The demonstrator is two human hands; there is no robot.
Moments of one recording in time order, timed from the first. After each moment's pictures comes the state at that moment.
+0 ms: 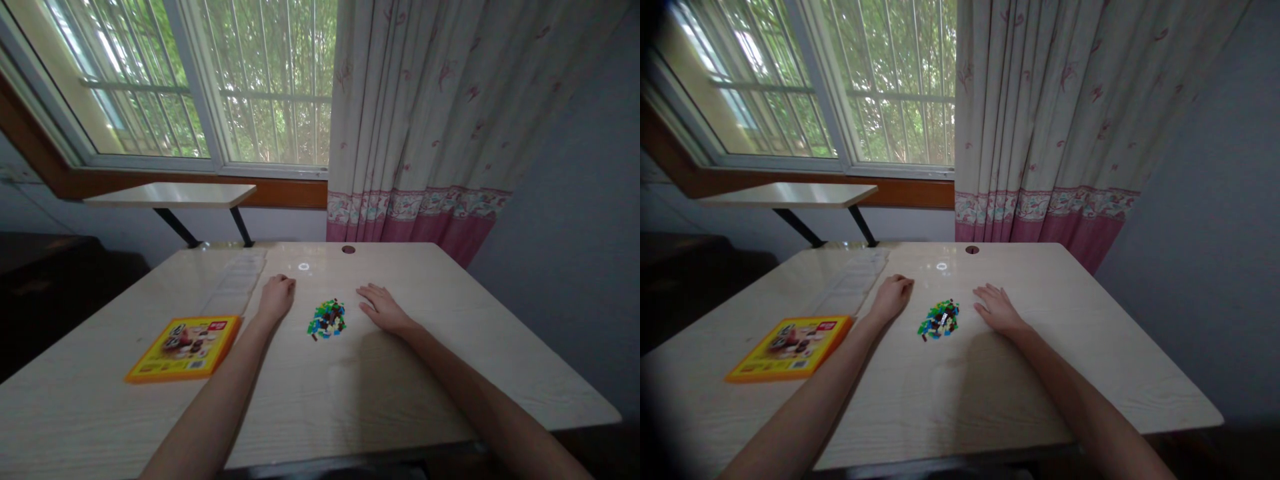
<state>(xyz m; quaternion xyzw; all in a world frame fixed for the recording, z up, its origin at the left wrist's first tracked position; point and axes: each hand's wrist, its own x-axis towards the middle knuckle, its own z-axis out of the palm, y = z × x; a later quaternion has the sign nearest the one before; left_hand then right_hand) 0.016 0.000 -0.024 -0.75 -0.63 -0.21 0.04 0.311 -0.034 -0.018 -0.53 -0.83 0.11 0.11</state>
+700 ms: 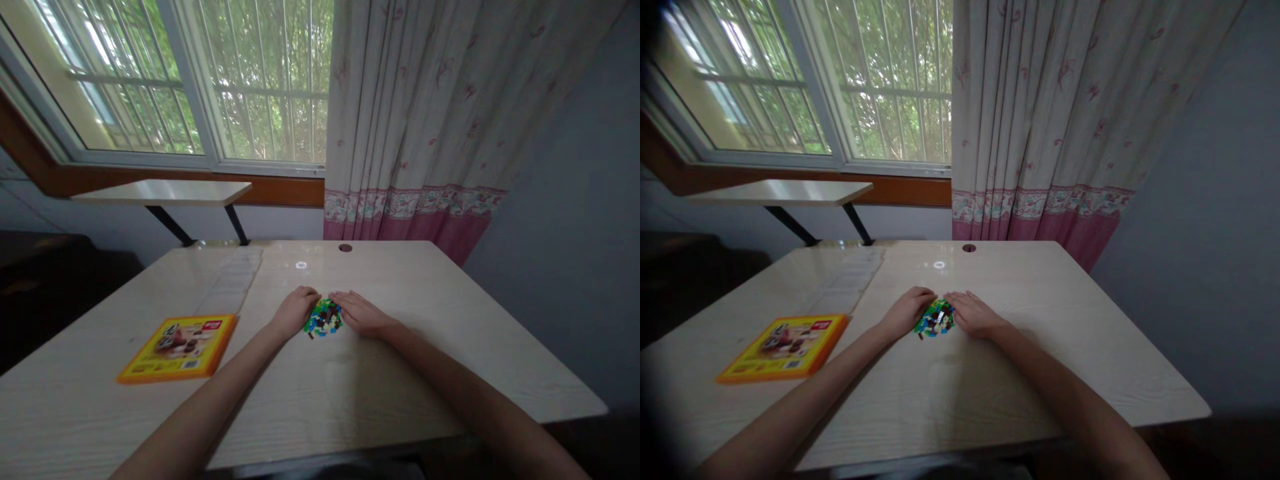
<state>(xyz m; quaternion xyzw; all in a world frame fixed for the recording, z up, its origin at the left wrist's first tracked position) 0.062 -0.035 -0.018 -0.88 -0.44 -0.20 -0.02 0.276 -0.041 -0.011 -0.35 -0.92 0.12 0.12</state>
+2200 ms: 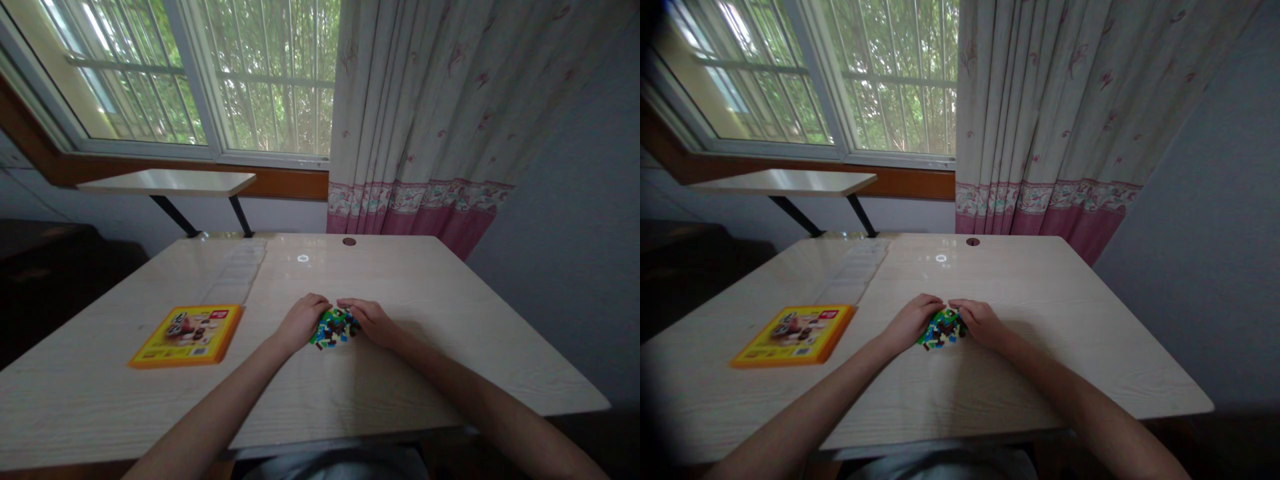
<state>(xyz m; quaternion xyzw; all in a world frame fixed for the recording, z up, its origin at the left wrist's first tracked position) 0.071 -0.076 -0.016 -0.88 -0.42 -0.22 -0.06 0.278 -0.073 -0.017 -0.36 -0.83 0.27 0.33</state>
